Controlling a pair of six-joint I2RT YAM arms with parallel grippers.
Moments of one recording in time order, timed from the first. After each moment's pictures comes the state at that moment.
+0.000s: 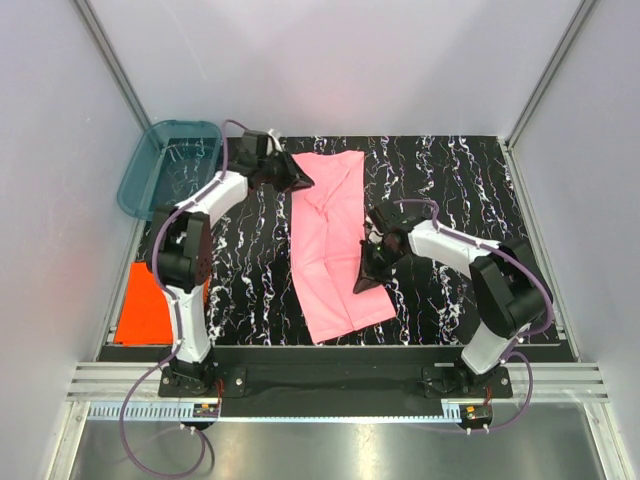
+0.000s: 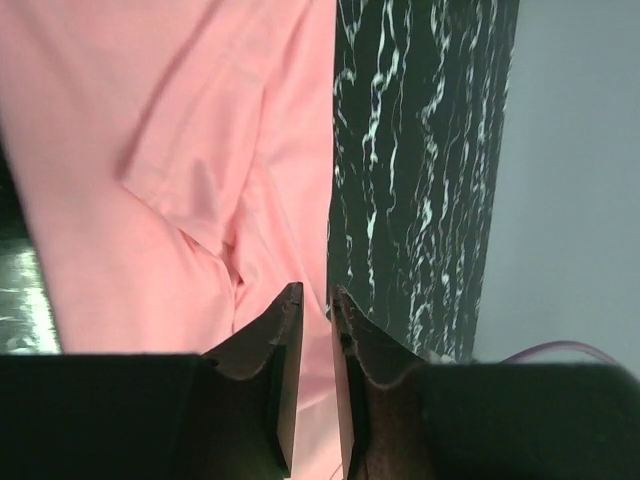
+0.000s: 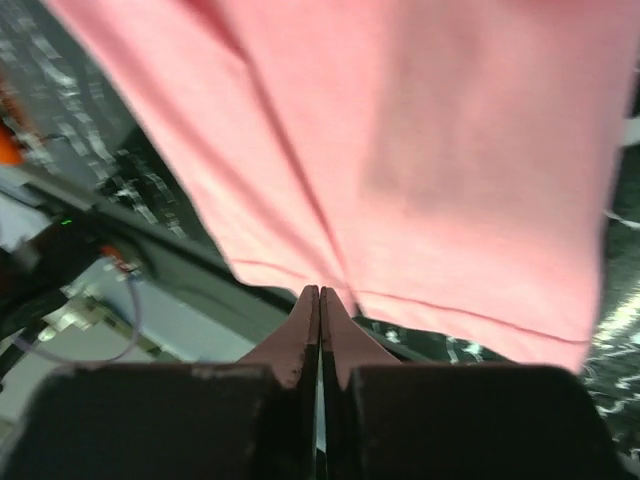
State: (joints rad) left arm -0.25 2.02 1.59 -0.23 0.52 -0.78; right arm 0.55 1.69 1.07 -0.62 -0.49 0.66
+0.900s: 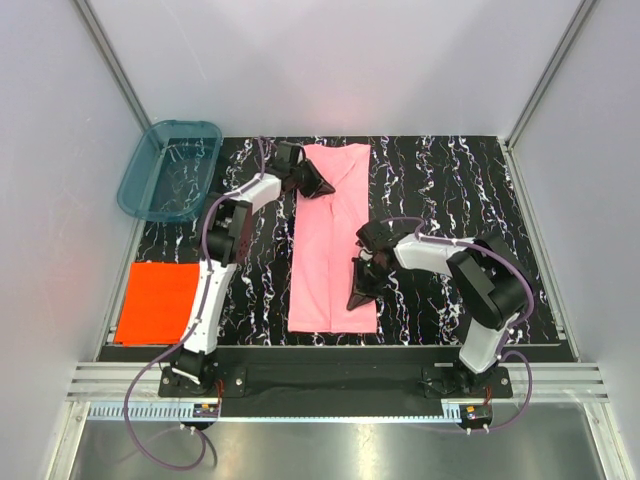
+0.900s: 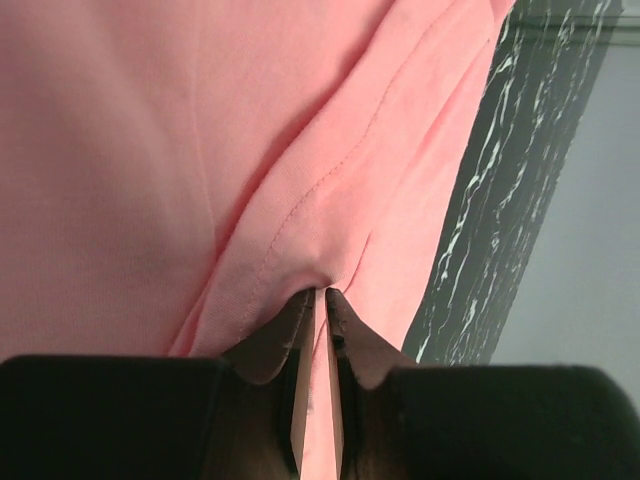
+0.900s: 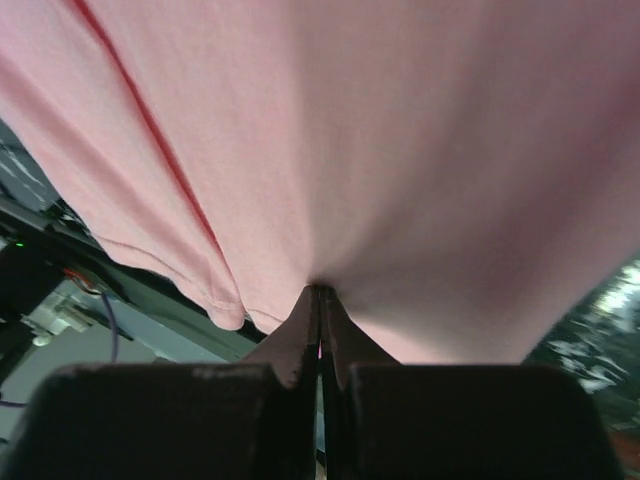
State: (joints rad) left arm -0.33 2.53 2.00 -0.20 0.46 -0.94; right arm 0.62 1.78 0.96 -0.51 -0.44 0.70
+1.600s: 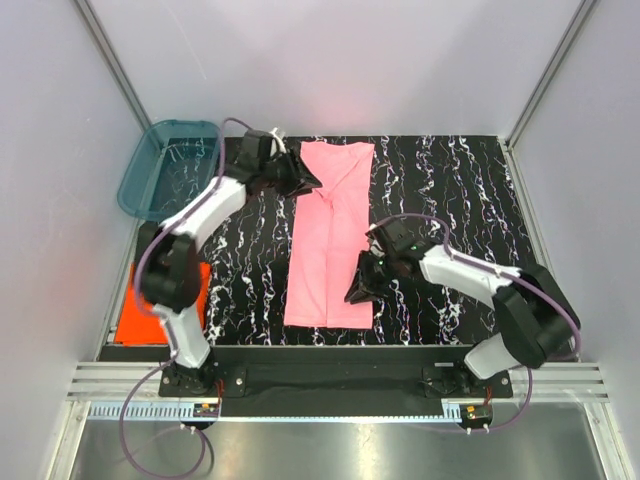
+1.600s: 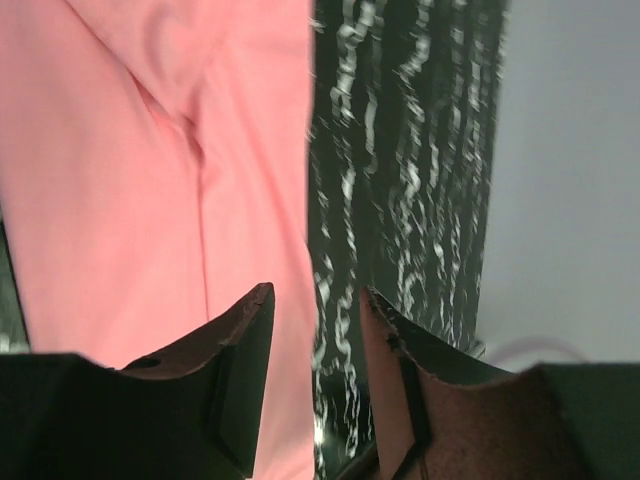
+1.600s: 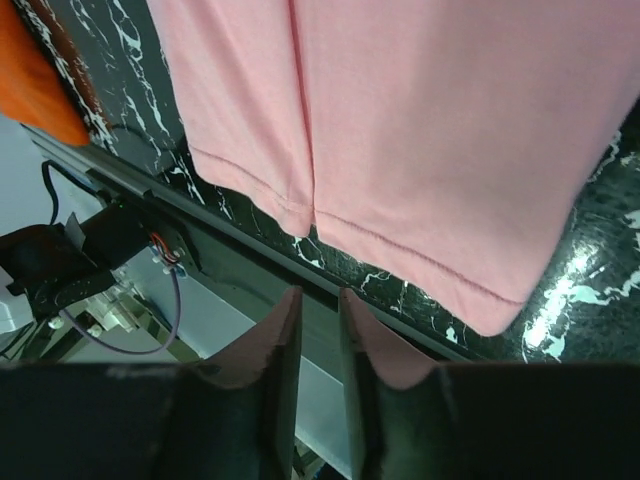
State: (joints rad) left arm -0.34 1.92 1.54 -0.31 0.45 -0.79; right arm 0.64 1.52 0.86 -0.42 -0.48 0.84
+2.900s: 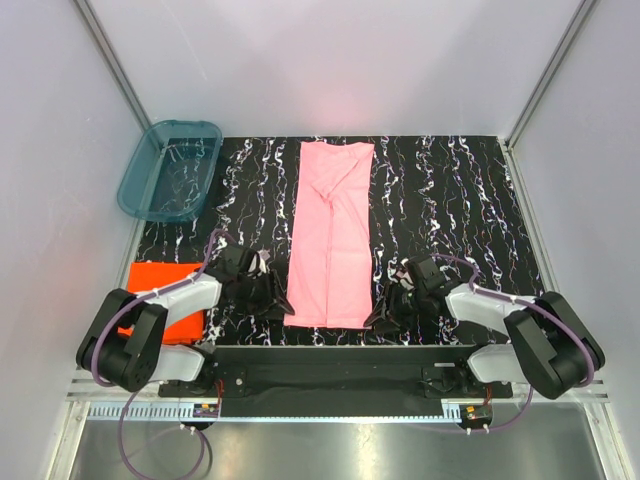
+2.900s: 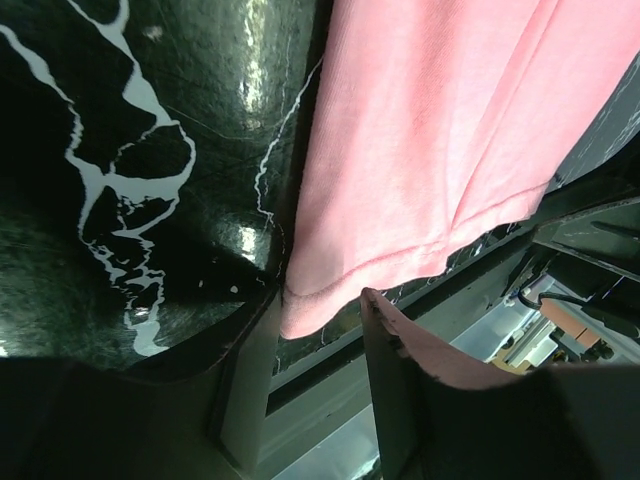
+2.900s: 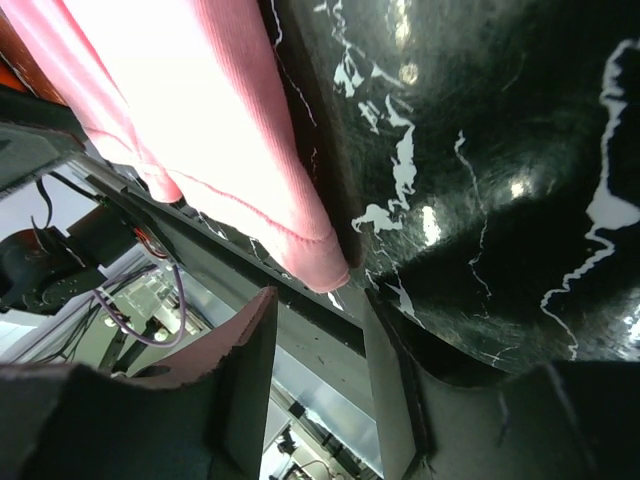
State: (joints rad) left arm -0.40 1.33 0.48 -0.29 0.53 -0.73; right arm 0.50 1.31 0.39 -0.16 -0.58 0.94
